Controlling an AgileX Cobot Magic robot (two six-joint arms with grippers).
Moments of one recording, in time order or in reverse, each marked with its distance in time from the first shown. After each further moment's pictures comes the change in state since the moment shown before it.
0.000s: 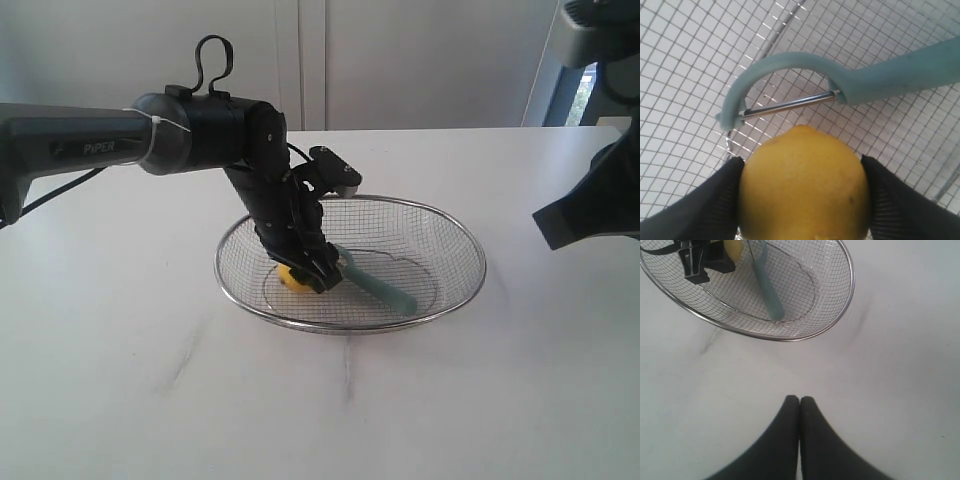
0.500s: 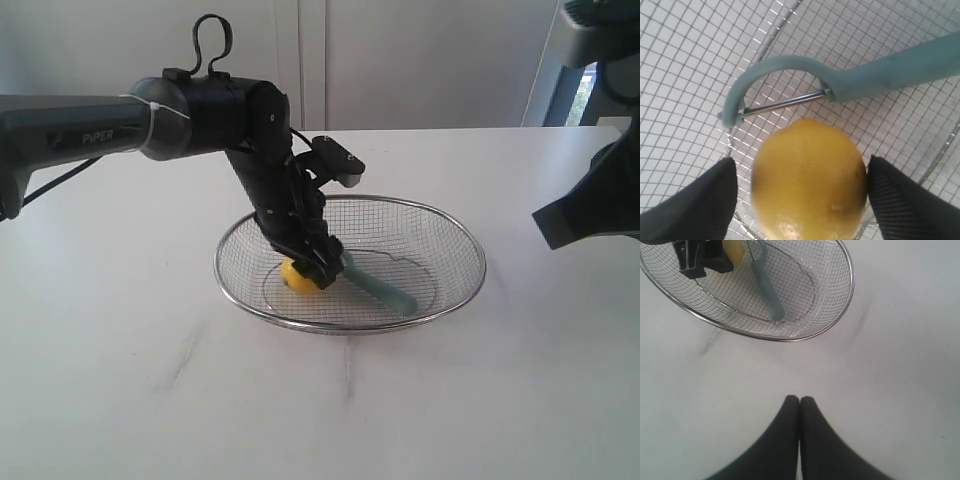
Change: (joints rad) left arm 0.000 0.000 -0.070 0.000 0.099 0.000; right arm 0.000 0.000 0.000 0.000 0.000 0.002
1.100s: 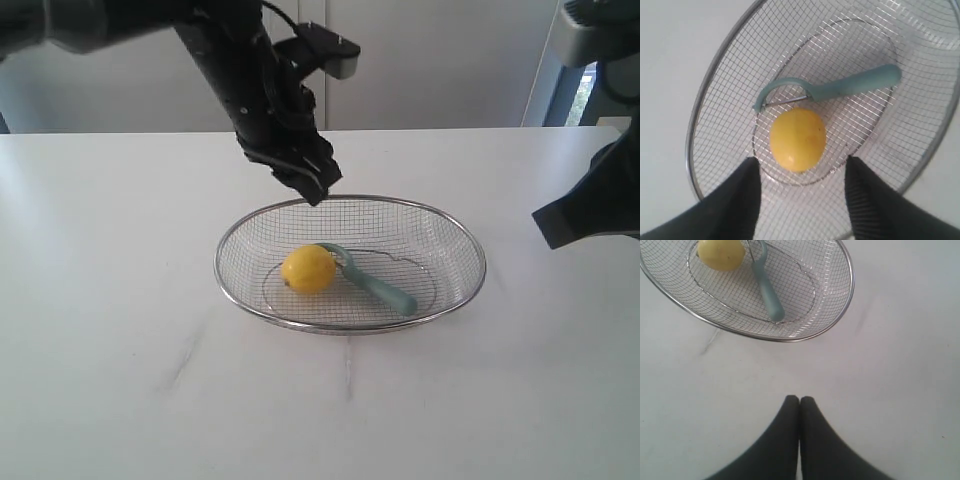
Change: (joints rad) left arm -0.002 -0.219 -0.110 0.007 0.234 -0.072; right arm 0.000 0.000 0.000 0.000 -0.002 0.000
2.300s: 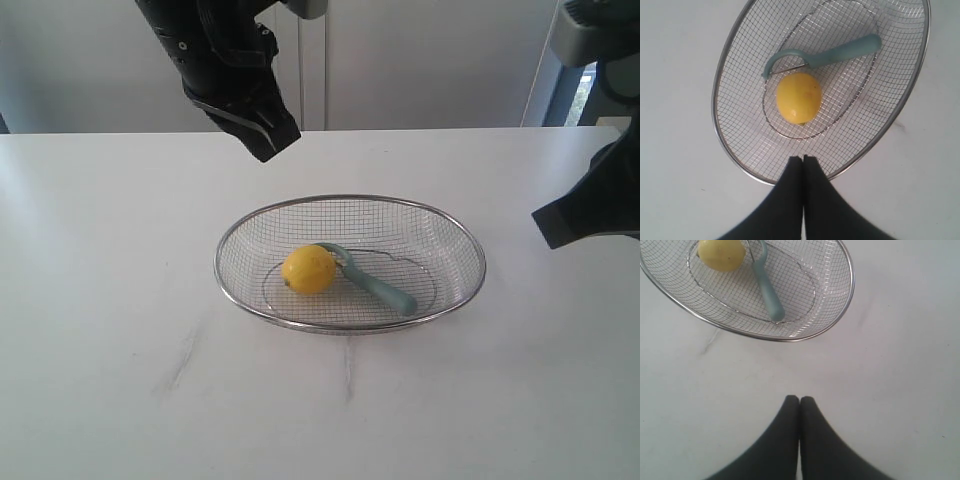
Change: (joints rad) left arm 0.000 -0.143 -0.006 0.046 0.153 0.016; right arm 0.000 0.000 0.000 0.000 0.000 0.000
